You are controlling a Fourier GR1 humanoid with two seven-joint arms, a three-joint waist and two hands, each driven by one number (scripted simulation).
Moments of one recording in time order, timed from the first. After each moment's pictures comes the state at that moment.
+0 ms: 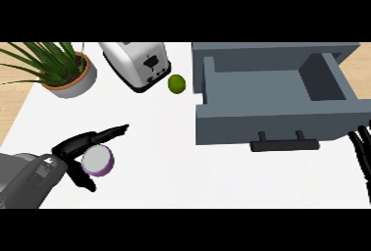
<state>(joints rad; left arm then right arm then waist) -0.49 0.48 -0.43 -0.54 -0.19 -0.59 -0.92 0.27 -0.08 -0.16 -2.13 -0.09 0.15 0.07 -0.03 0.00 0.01</state>
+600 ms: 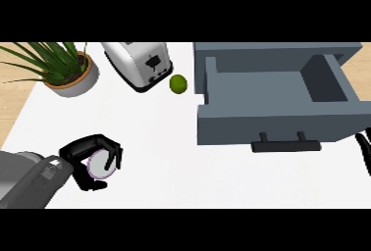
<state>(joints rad) -0.46 0.47 -0.49 -0.63 -0.12 -0.63 -0.89 0.28 -0.08 -0.19 -2.15 -0.11 0.14 0.08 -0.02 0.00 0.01</state>
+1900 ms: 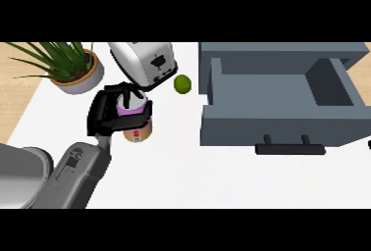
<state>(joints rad) -0.42 0.17 -0.16 -1.18 0.26 0.22 -0.21 0.32 -0.05 -0.22 -2.19 -0.12 0.15 0.08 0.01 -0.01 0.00</state>
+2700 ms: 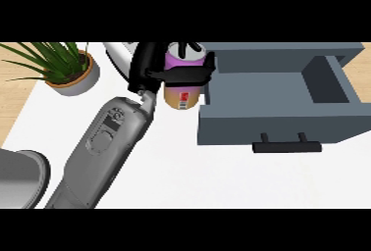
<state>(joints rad) -0.83 0.04 -0.22 -1.25 0.08 0.41 0.21 0.34 -0.05 -0.26 -2.20 -0.14 0.19 0.06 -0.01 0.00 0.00</state>
